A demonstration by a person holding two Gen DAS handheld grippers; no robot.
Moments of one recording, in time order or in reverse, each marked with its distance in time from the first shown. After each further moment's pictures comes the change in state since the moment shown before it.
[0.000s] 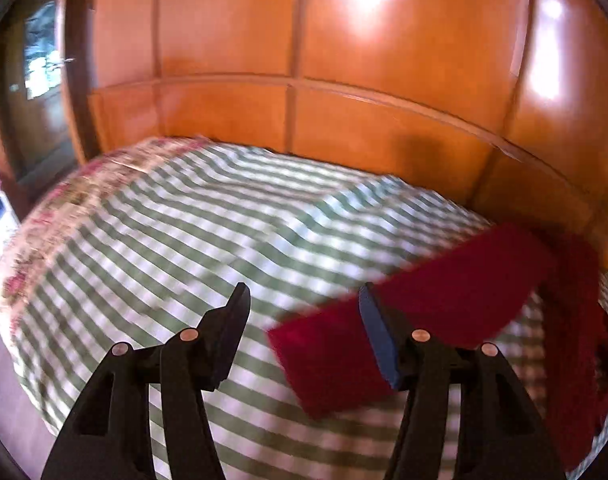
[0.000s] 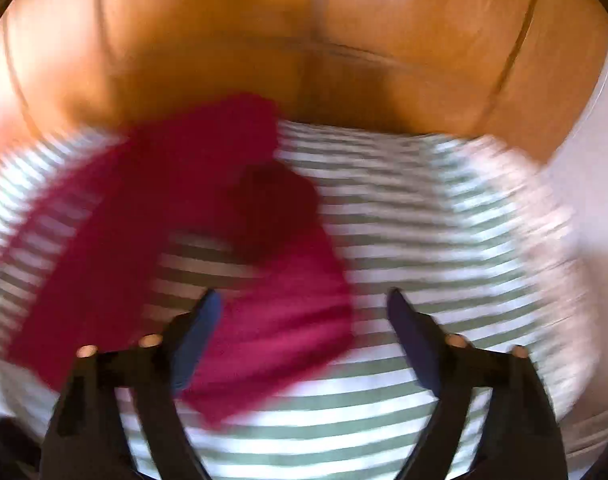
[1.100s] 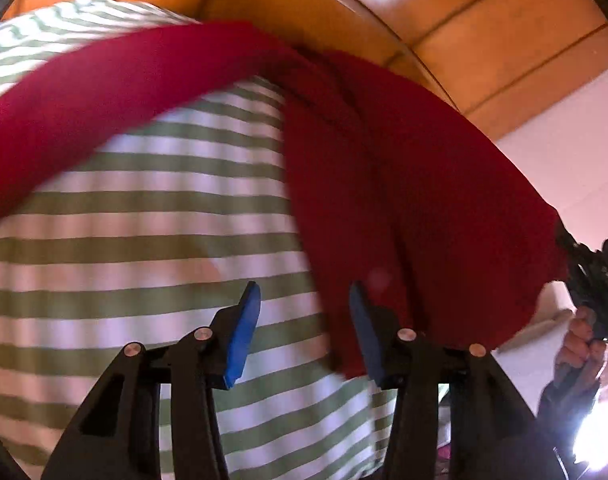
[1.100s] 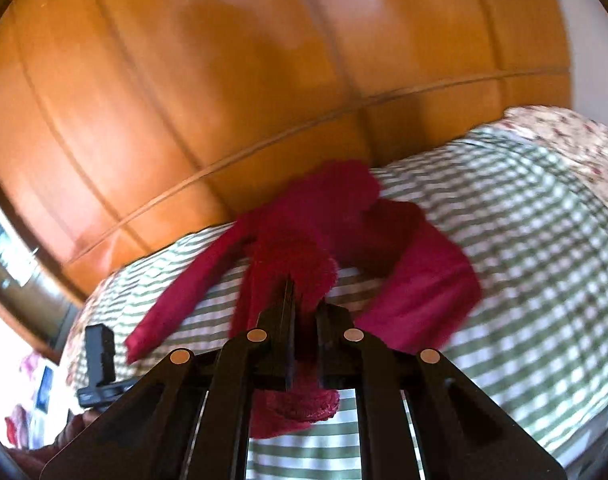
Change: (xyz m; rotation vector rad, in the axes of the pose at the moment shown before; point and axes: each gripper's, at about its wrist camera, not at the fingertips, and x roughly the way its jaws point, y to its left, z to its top) left arm 0.022 -0.193 -0.097 0.148 0.518 -0.797; right arm -0.085 -0.017 -0.029 0.262 -0.243 0.154
